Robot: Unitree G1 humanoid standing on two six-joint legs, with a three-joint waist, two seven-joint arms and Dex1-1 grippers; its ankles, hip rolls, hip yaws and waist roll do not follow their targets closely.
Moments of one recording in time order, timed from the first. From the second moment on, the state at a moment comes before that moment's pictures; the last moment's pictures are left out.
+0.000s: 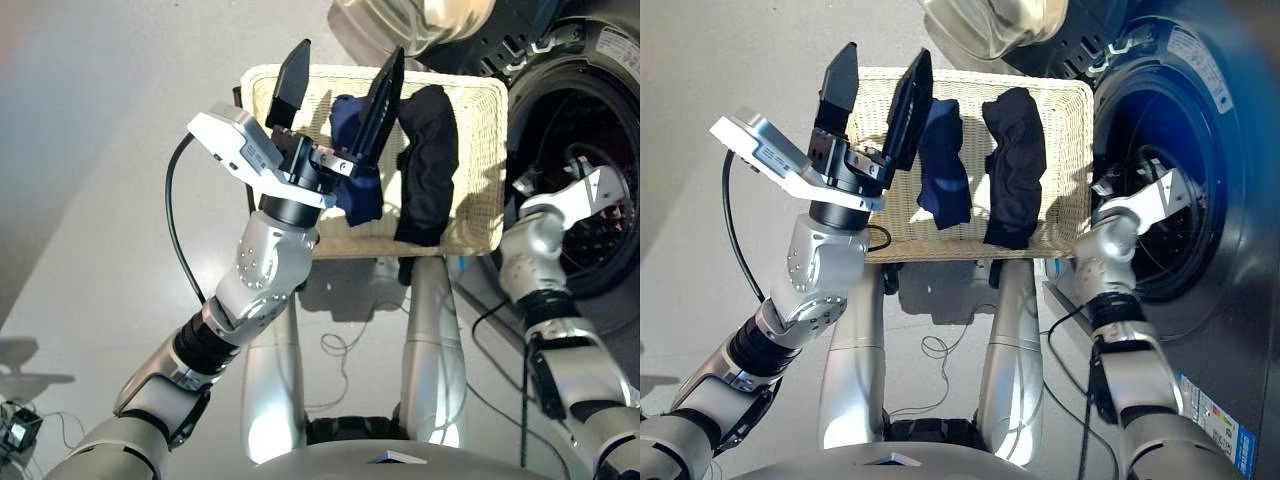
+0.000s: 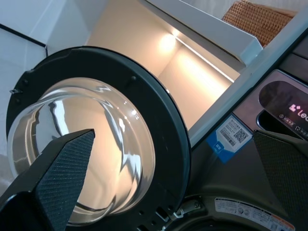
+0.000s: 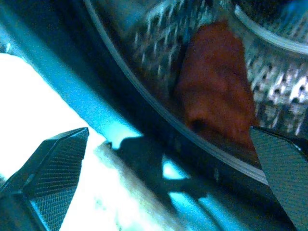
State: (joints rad) left arm -0.55 0.37 -0.53 -0.36 -0.70 -0.37 0.23; right arm -0.49 -0.37 0.12 0.57 0.72 -0.41 -0.50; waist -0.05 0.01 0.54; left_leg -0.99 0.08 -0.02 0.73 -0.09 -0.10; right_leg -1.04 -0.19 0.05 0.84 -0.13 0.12
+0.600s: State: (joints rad) left arm -0.44 0.33 -0.51 0.05 -0.60 -0.30 0.34; right arm -0.37 -0.46 0.31 -0.03 0.27 -0.33 -0.43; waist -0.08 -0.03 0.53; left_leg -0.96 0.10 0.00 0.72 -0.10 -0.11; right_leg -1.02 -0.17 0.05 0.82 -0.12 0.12
